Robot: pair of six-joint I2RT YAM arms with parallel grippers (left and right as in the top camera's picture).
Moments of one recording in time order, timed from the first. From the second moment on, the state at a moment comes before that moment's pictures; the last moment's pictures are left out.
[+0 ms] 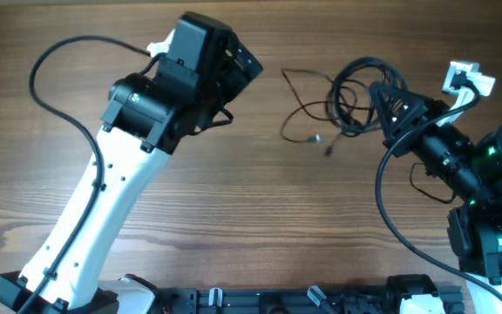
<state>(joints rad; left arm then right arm) -0.50 1.54 1.74 -1.04 -0.04 -1.21 0.05 0.85 1.02 -0.30 -0.57 0.62</state>
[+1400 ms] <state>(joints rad) -0.54 1.54 1.74 -1.13 0.80 0.53 0.05 0.85 1.02 -0.25 -0.93 0.27</state>
